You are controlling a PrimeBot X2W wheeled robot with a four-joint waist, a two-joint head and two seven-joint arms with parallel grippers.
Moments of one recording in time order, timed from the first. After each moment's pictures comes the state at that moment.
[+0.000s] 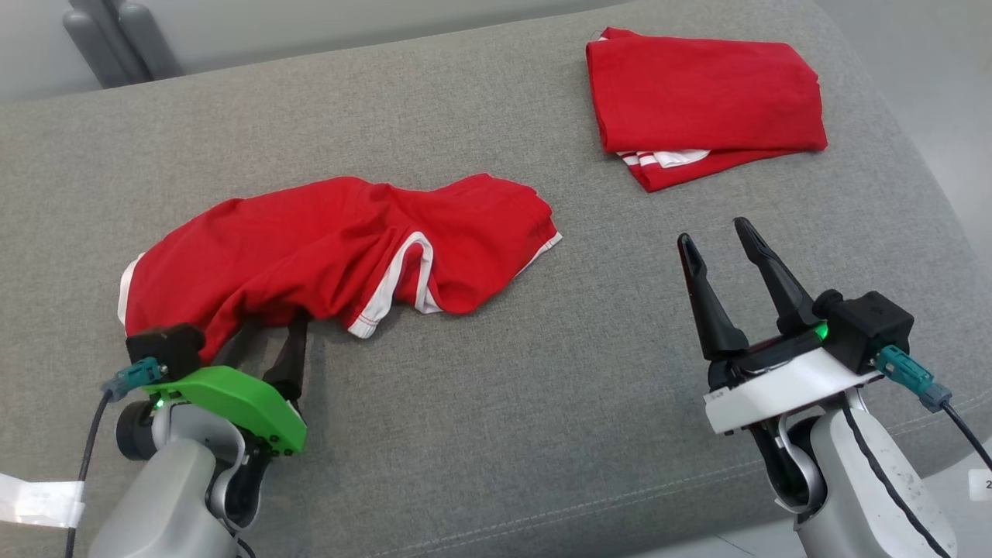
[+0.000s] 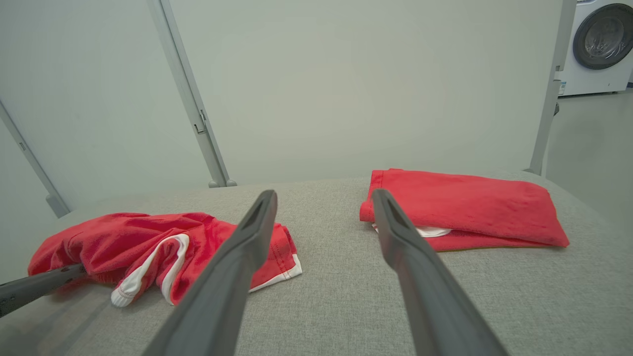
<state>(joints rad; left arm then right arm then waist) -0.41 0.22 -0.48 0.63 -0.82 -0.12 -0.22 -0.14 -0.08 0.23 0.10 0.23 0.12 -0.25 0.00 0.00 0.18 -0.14</state>
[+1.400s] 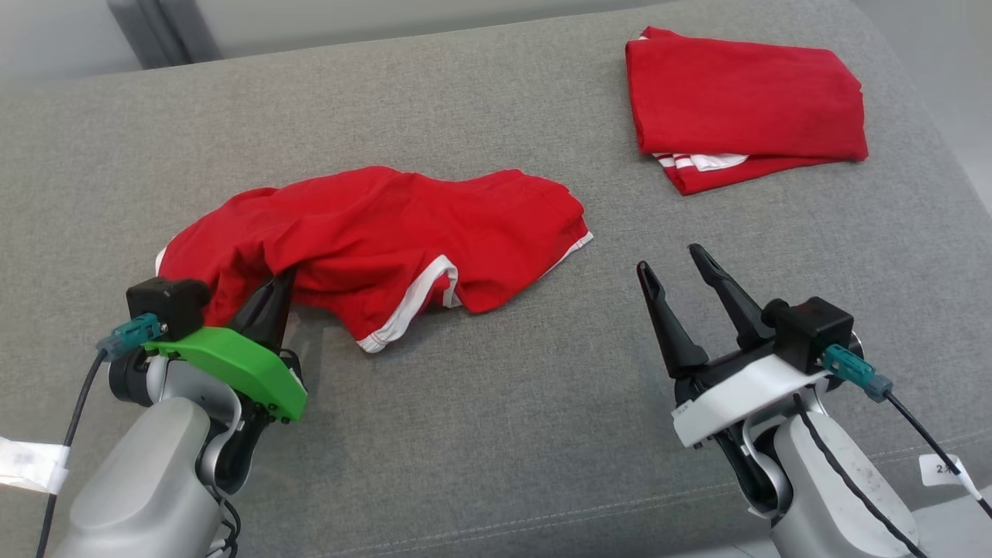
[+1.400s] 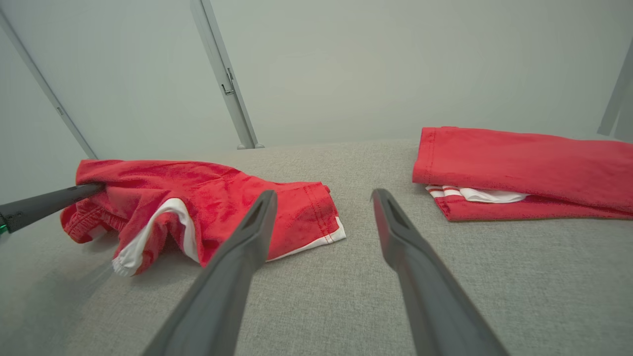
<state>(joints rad) -0.49 0.28 -0.62 0.53 -0.85 -0.12 -0.24 -0.17 -0.07 0.30 0.21 0.23 0.12 -0.25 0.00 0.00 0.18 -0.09</state>
